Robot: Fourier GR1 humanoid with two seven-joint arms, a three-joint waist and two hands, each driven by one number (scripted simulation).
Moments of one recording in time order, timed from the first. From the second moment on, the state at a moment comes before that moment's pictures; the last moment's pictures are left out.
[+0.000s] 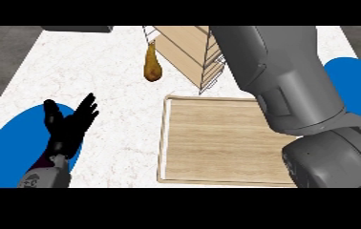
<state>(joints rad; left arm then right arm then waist) -0.09 0.22 0.01 -1.33 0.17 0.02 0.29 -1.68 -0.03 -0.35 -0.46 1.42 -0.61 1.08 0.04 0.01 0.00</state>
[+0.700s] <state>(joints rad) -0.06 0.22 0.03 -1.34 0.17 0.05 0.28 -1.62 -0.05 -0.44 -0.65 1.69 -0.79 1.18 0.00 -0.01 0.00</state>
